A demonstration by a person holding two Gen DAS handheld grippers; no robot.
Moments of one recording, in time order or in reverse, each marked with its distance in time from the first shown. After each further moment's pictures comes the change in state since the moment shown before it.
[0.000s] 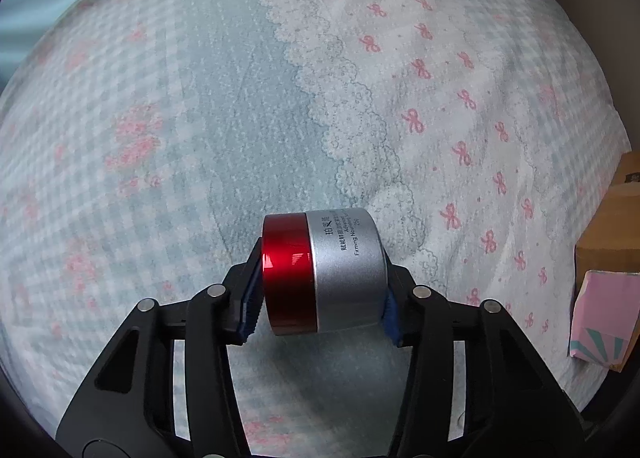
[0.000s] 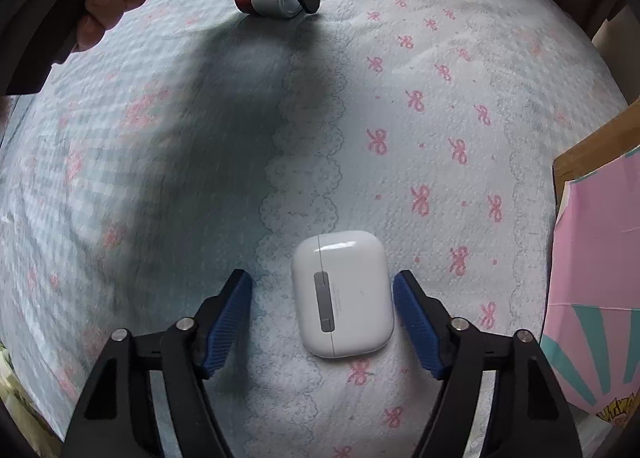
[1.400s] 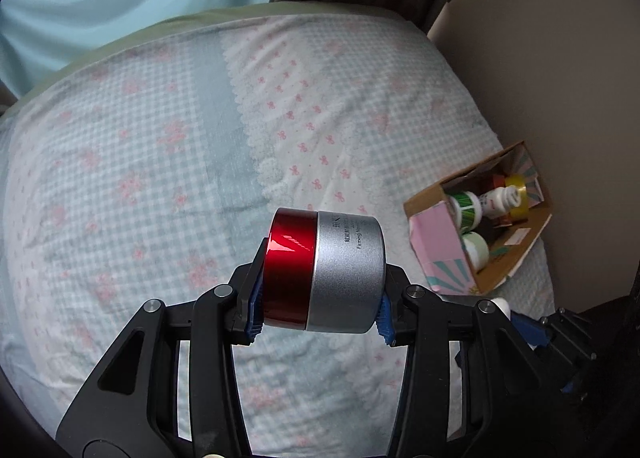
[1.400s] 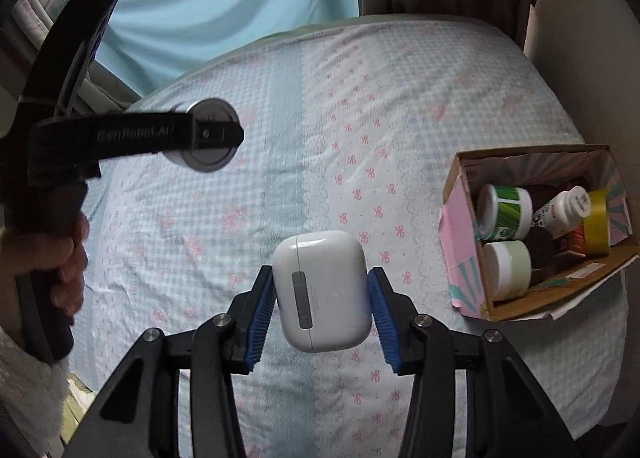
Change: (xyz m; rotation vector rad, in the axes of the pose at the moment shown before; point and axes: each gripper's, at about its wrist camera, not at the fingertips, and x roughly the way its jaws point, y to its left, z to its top) left arm -0.257 -0.060 -0.130 -0.035 -0.212 -0.173; right arm -0.239 -0.052 -0.024 0.231 -0.229 0.138
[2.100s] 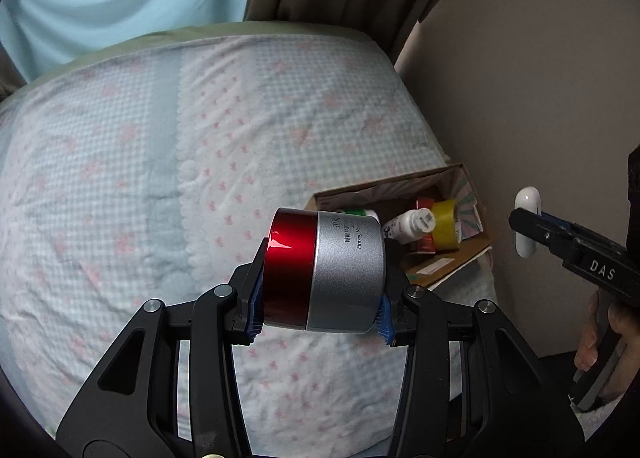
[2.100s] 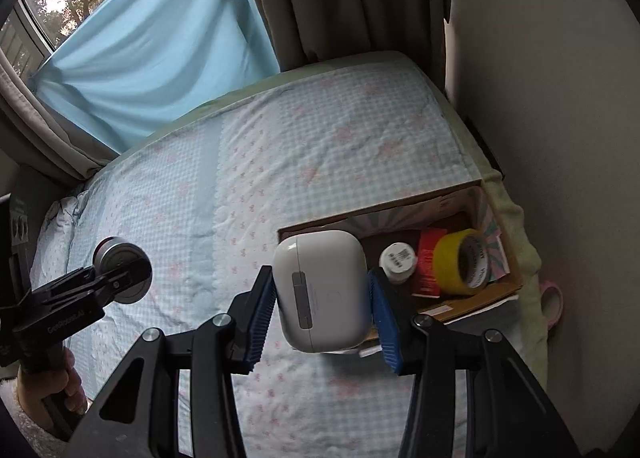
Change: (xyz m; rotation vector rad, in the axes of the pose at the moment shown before) left arm -0.019 -0.172 -0.010 -0.112 -0.068 0.013; right arm -0.105 -0.206 0.062 0.075 -0.044 -0.044
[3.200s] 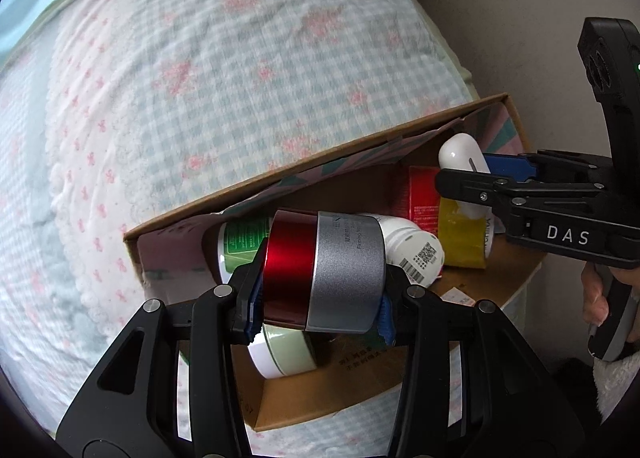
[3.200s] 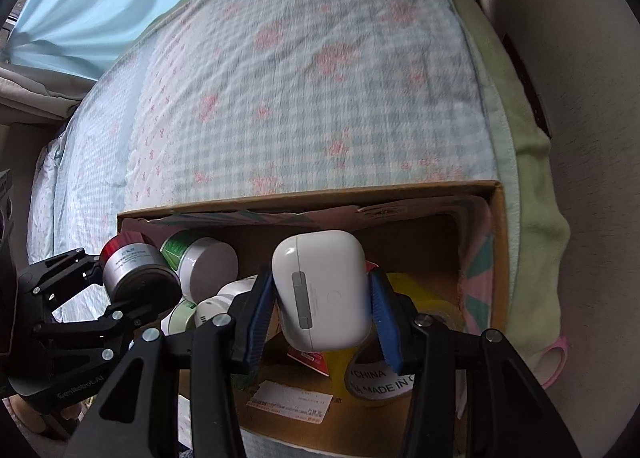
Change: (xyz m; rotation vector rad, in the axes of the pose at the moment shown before) left arm 0.245 -0.105 0.036 0.110 0.356 0.059; right arm 0.211 -0.138 0.054 -0.091 0.413 0.126
